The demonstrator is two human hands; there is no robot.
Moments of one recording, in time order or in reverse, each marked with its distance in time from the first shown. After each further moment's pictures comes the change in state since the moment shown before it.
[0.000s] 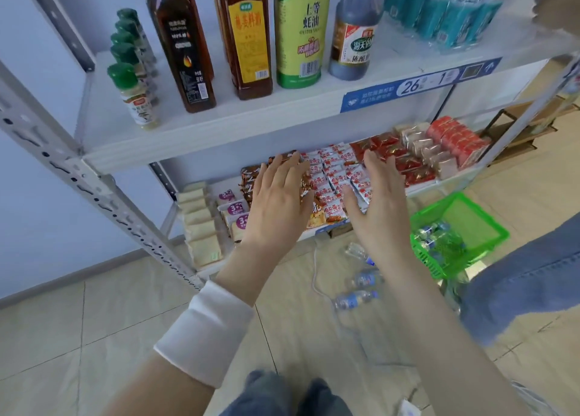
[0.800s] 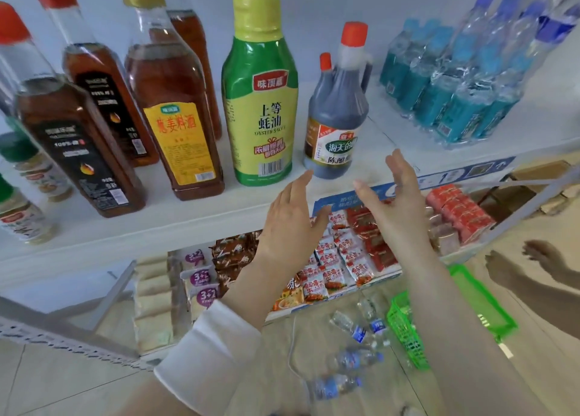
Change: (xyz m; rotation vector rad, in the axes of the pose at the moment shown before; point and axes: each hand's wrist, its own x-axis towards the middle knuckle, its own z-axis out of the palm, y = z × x) left_hand 0.217 0.030 0.077 -0.251 -0.010 -0.167; right_hand 0.246 0.094 0.003 0.434 -0.064 0.230
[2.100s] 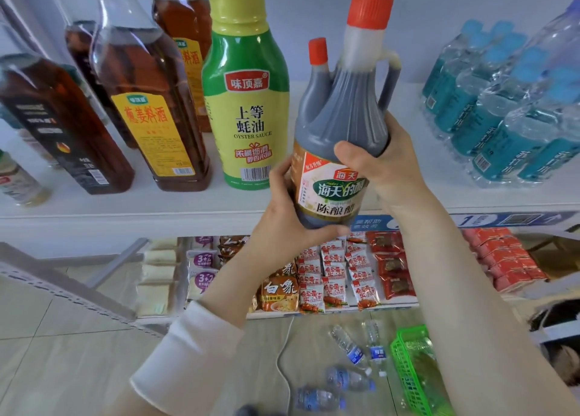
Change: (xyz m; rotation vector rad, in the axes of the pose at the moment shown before) left_hand 0.036 0.019 0.028 -0.509 0.107 -0.141; right_hand 0.098 -0.039 -0.006 0.362 -0.494 -0.180
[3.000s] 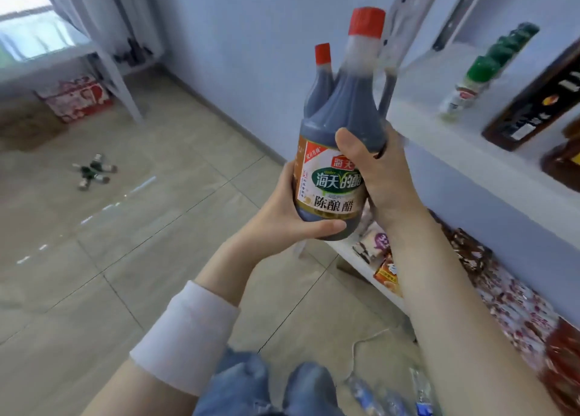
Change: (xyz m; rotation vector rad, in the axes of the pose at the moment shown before) left_hand -0.374 -0.026 -0.301 -0.238 0.578 -0.330; right_hand -0.228 -0.077 0.421 0.249 -0.748 0.176
